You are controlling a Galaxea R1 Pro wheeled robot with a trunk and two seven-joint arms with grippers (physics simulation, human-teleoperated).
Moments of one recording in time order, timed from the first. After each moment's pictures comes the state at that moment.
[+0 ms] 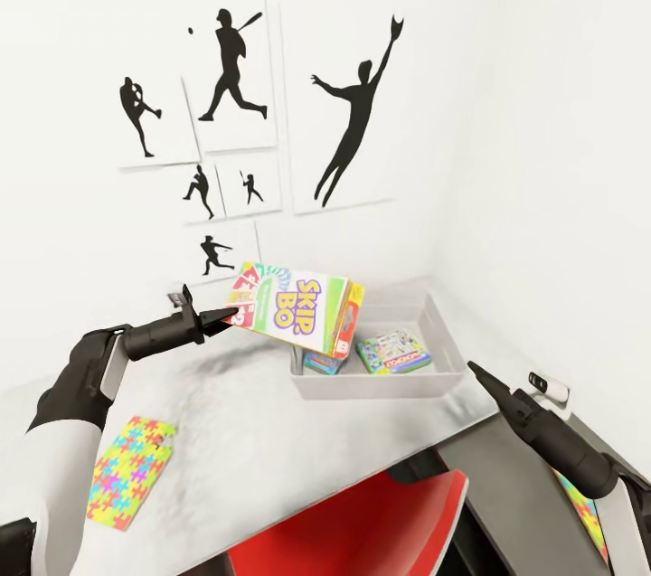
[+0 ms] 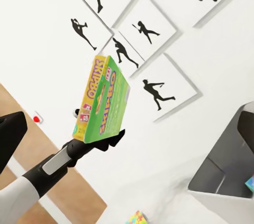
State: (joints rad) left arm -0.83 0.17 0.30 -0.89 0.17 1.03 -1.35; right arm -0.23 -0.07 -0.50 -1.45 -0.56 0.59 1.30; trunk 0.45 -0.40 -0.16
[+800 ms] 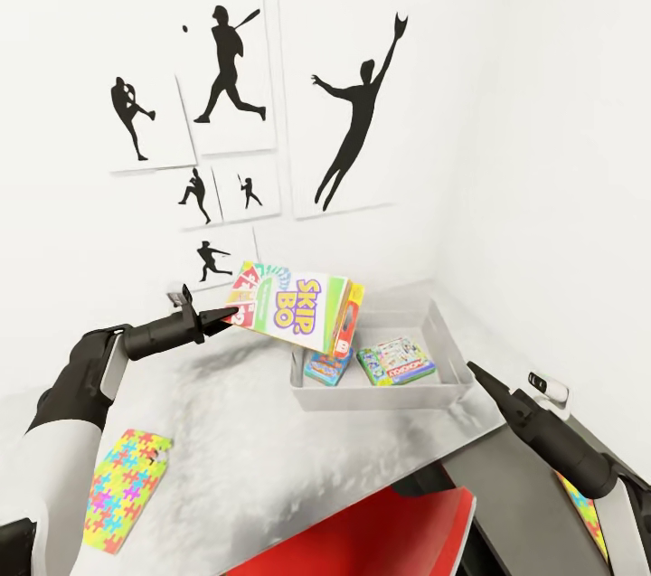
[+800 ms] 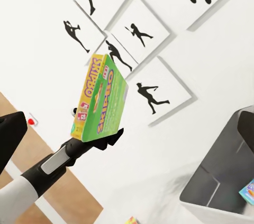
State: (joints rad) left arm -0.83 0.17 0.30 -0.89 0.17 1.03 -1.35; right arm -0.23 -0.07 -0.50 -1.45 -0.56 0.59 1.29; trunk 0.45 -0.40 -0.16
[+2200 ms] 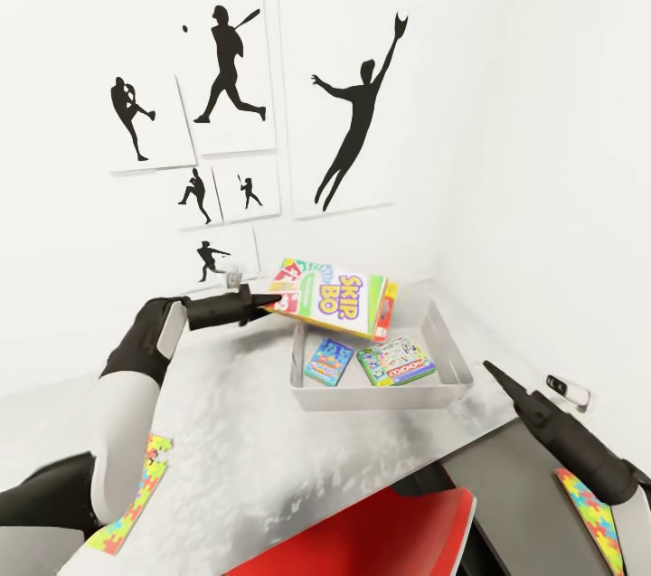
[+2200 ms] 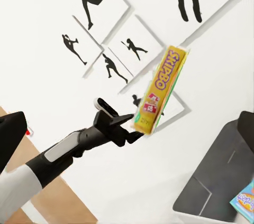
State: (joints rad) left arm -1.01 0.01 0.29 -0.73 0.17 1.03 -0.95; right arm -0.23 -0.07 -0.57 -1.45 -0.57 0.60 1.32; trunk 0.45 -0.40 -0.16
